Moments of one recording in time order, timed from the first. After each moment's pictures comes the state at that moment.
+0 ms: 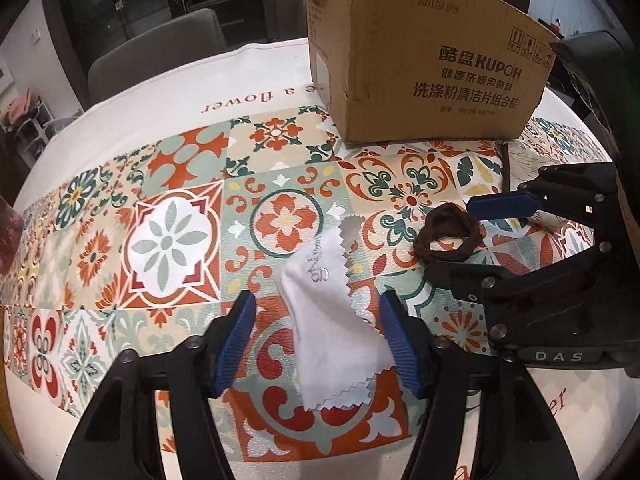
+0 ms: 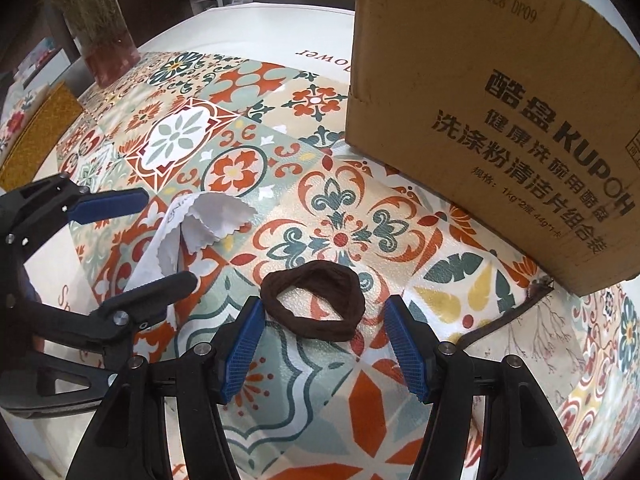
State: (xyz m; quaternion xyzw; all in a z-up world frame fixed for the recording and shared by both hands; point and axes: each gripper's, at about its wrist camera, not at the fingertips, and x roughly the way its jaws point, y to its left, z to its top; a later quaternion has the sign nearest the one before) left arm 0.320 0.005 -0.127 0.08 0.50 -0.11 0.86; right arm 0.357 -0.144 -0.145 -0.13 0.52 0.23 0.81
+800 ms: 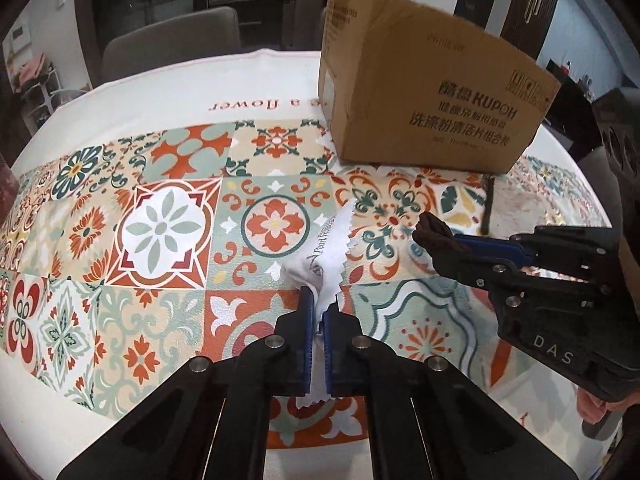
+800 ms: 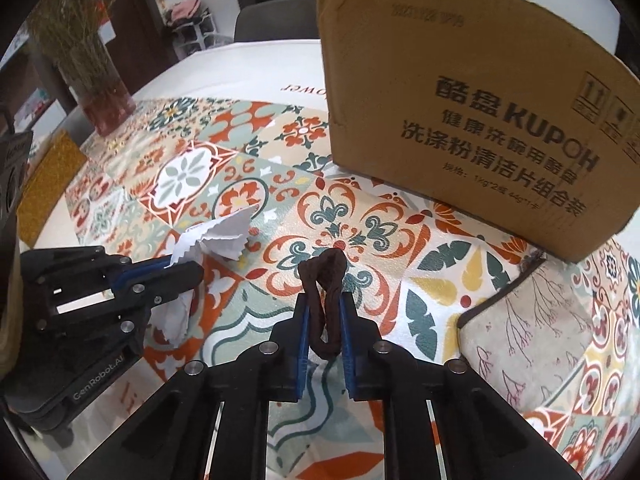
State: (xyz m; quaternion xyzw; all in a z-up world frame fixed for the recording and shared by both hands) left arm 0.307 0.007 -0.110 0.00 0.48 -0.11 0.87; right arm 0.339 -0.160 -0.128 -0.06 0.49 0.21 0.84
